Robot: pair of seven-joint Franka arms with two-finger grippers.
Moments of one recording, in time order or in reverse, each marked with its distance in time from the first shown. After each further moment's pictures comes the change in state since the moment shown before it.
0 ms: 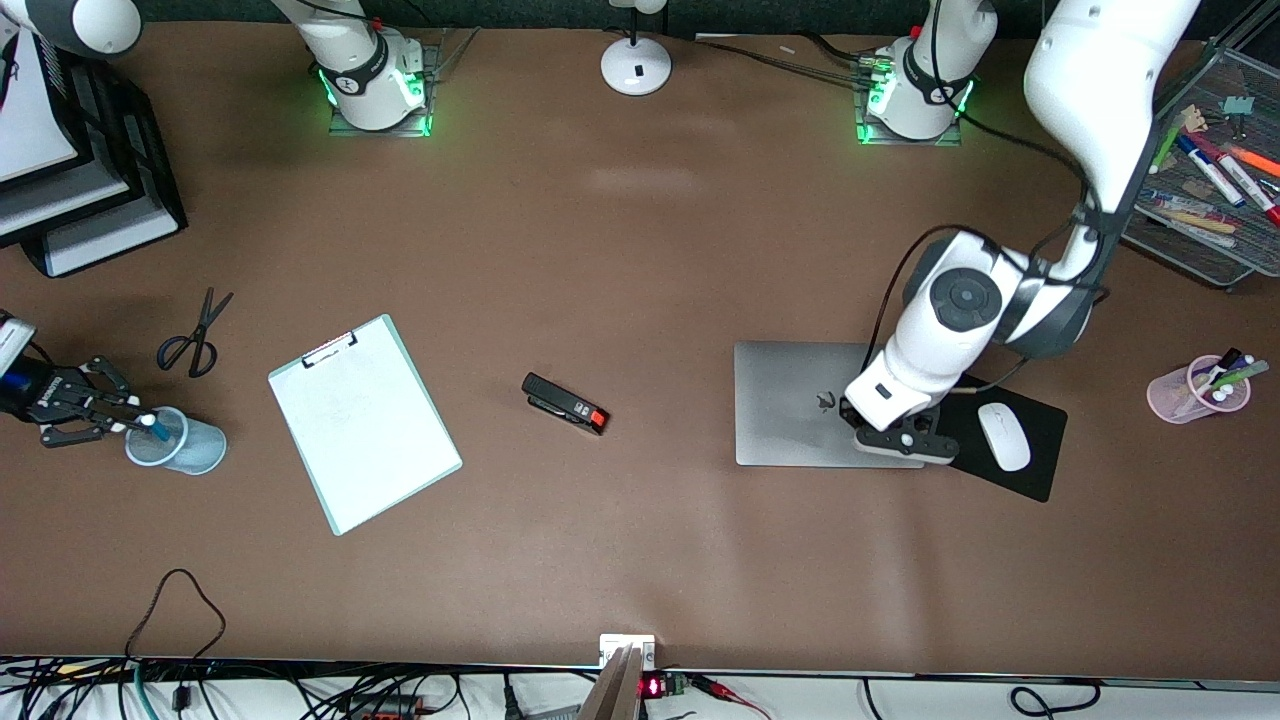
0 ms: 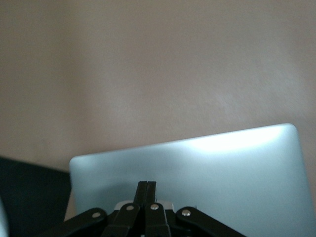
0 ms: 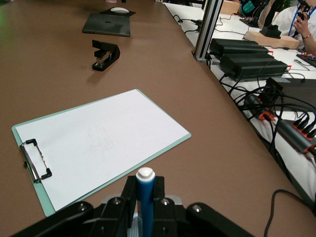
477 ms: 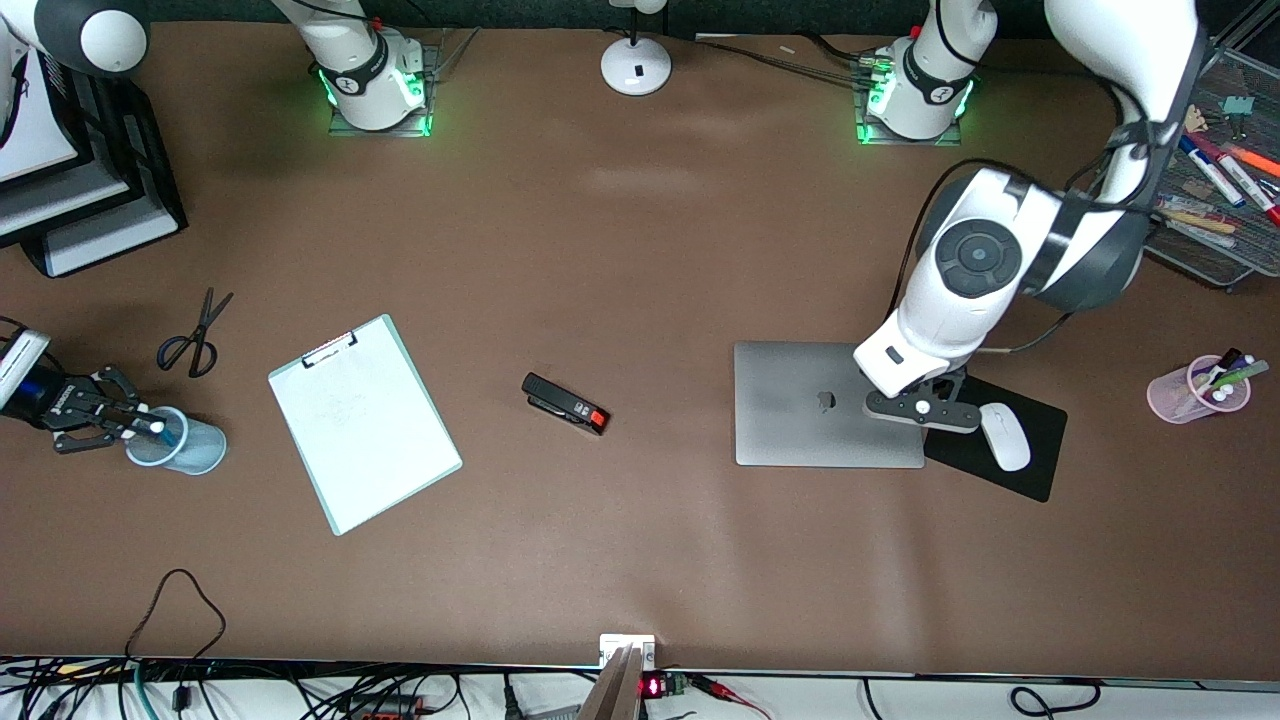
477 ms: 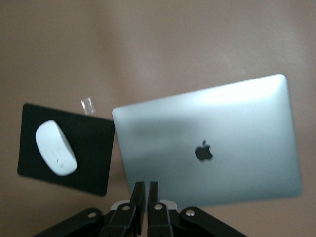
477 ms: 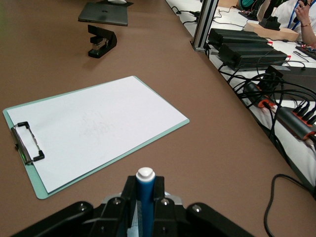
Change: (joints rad) left arm 0.001 -0.120 -0.043 0.125 -0.080 -0.426 0.100; right arm -0.009 0.052 0.000 0.046 0.002 0.027 -0.026
